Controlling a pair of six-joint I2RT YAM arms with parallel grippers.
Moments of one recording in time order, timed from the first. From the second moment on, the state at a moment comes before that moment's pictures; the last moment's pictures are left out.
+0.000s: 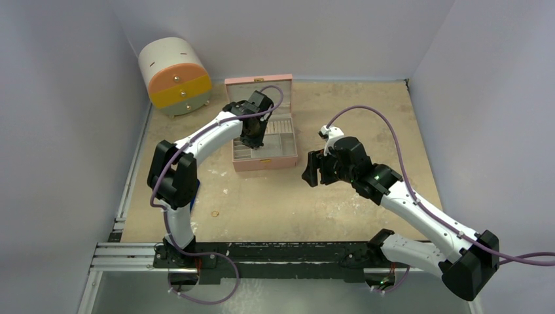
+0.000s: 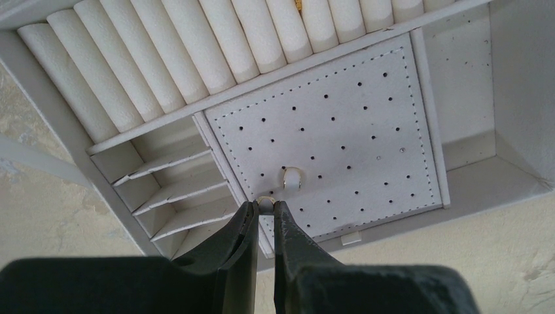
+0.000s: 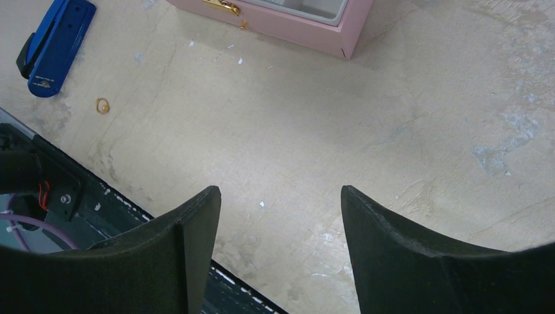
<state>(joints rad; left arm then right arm) -0.56 1.89 1.59 -0.84 -0.14 -0.28 0.67 1.02 0.85 -0.50 -0.04 0.38</state>
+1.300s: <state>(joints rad) -0.56 1.79 1.58 -0.82 -0.15 -0.28 0.67 1.02 0.85 -0.50 -0.07 0.39</state>
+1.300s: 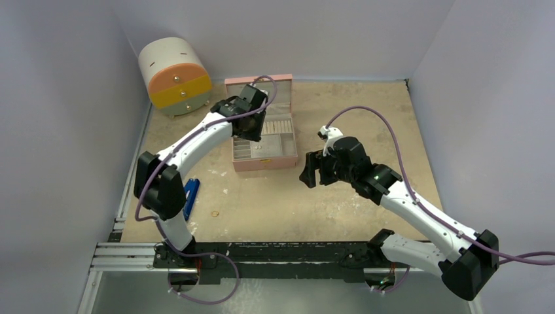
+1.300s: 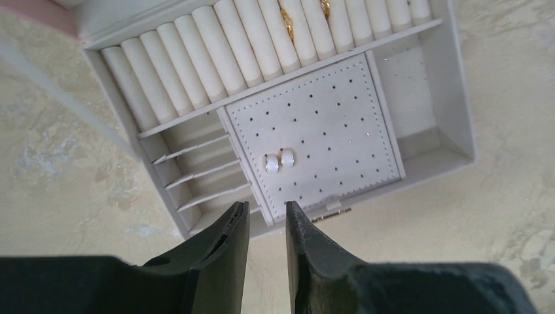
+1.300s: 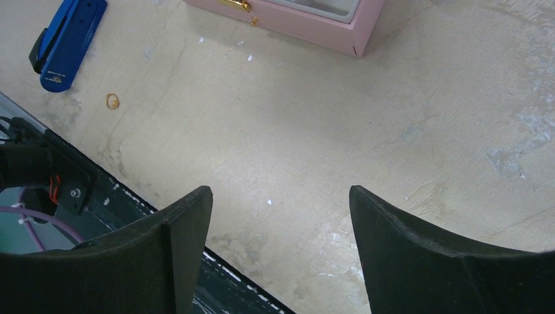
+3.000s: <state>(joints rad) -0.56 0.23 0.85 -0.70 -0.54 -0.46 1.25 2.14 1.68 -0.56 0.13 0.64</state>
